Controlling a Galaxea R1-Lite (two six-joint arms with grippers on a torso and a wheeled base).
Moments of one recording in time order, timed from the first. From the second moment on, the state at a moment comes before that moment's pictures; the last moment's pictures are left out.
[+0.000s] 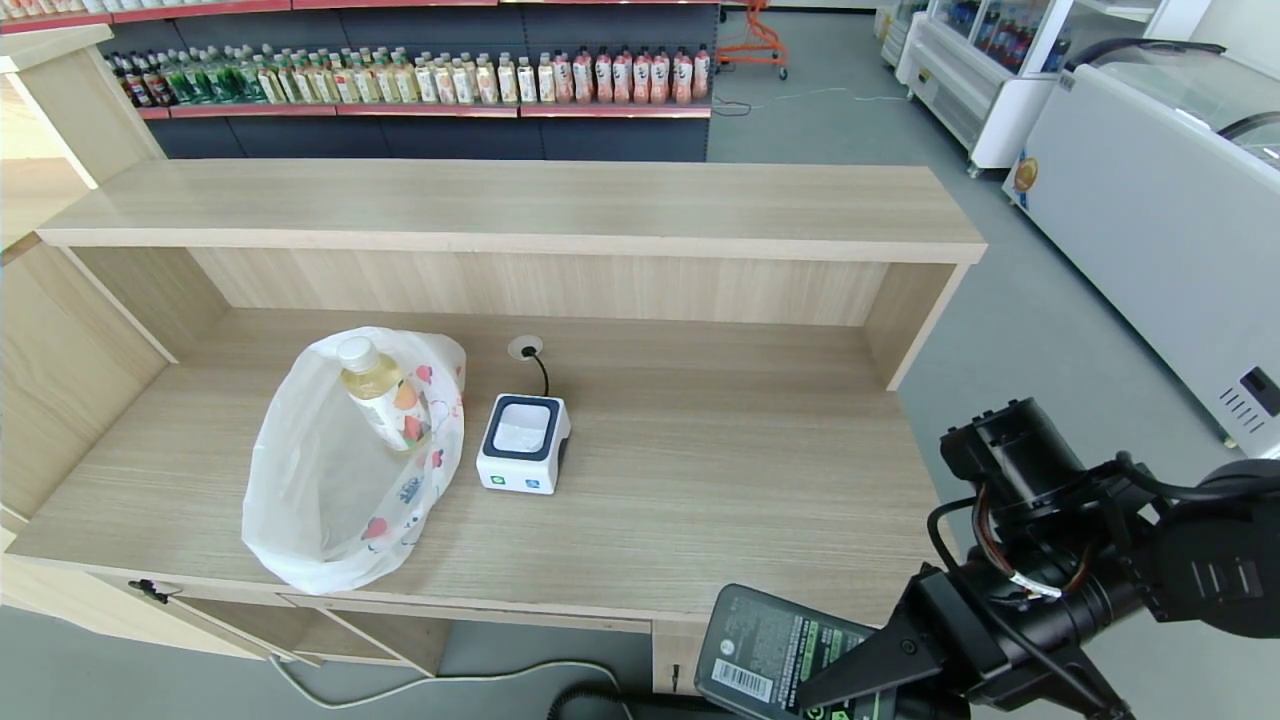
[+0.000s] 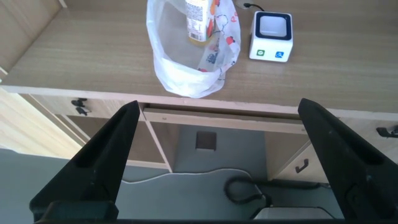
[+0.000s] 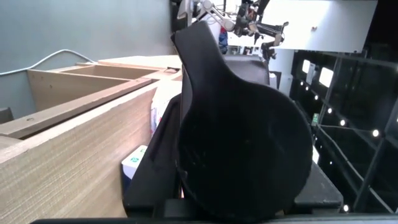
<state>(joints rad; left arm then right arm) 0.00 0.00 0.00 0.00 0.02 0.01 0.48 1.69 -0.76 0.00 1.15 -2.80</state>
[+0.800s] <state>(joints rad) 0.00 0.00 0.00 0.00 0.02 0.01 0.48 1.70 -0.79 0.00 1.14 -2.78</state>
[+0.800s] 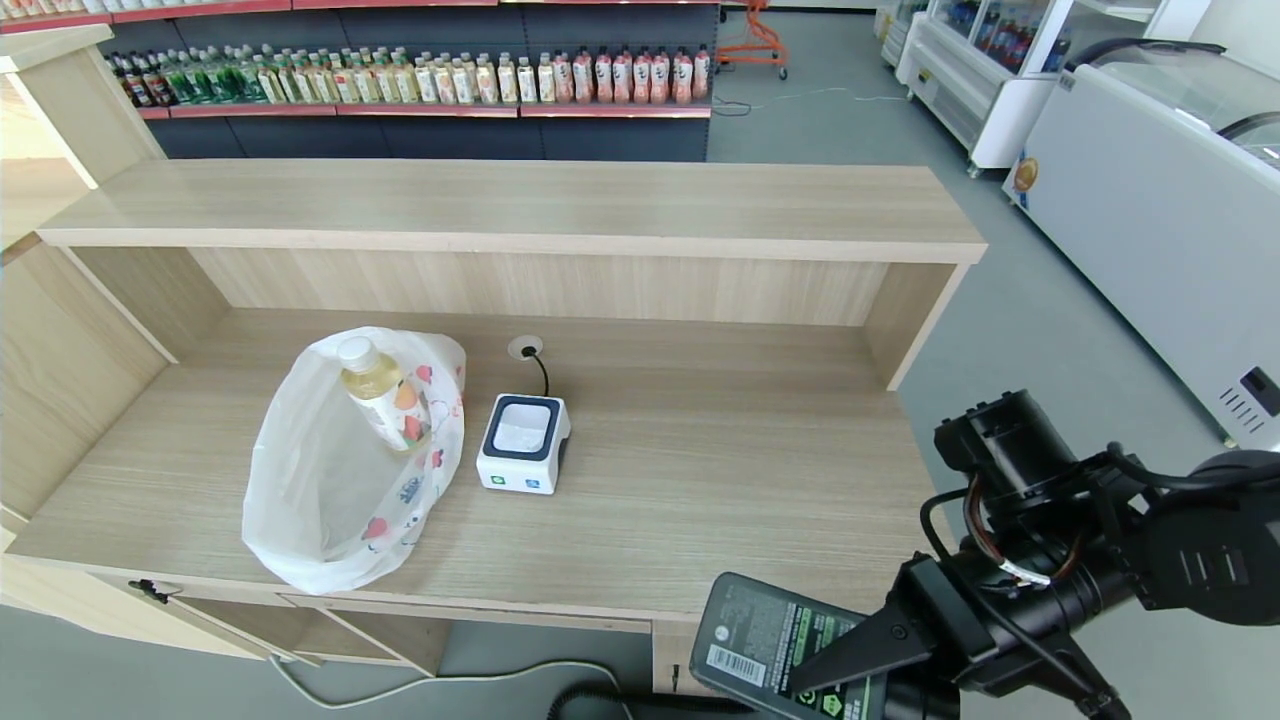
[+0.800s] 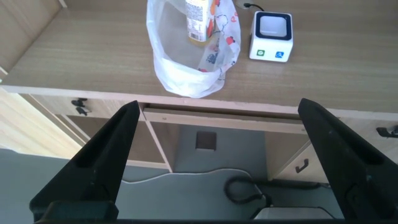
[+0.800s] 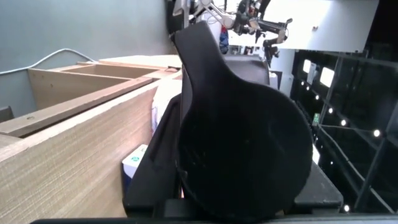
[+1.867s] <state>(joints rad) 0.00 0.00 0.00 0.00 0.02 0.01 -0.09 1.19 -0.80 0.07 0.97 0.09</state>
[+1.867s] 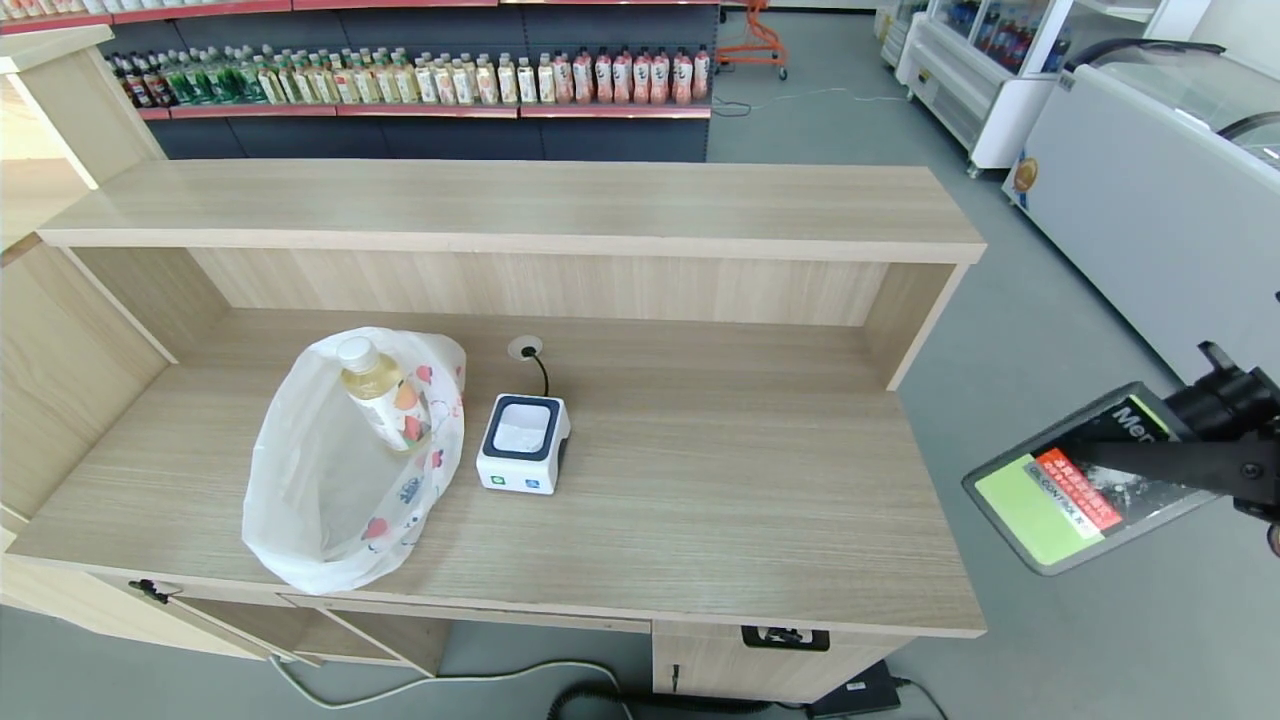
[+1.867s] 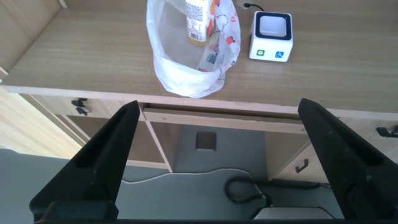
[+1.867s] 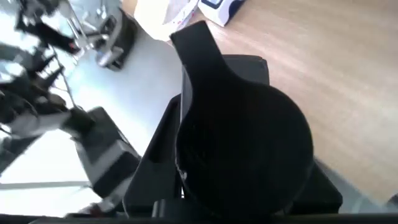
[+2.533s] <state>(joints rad) 0.00 0.00 0.00 0.00 0.02 0.01 -0.09 1.20 -0.67 -0.20 0.90 0.39</state>
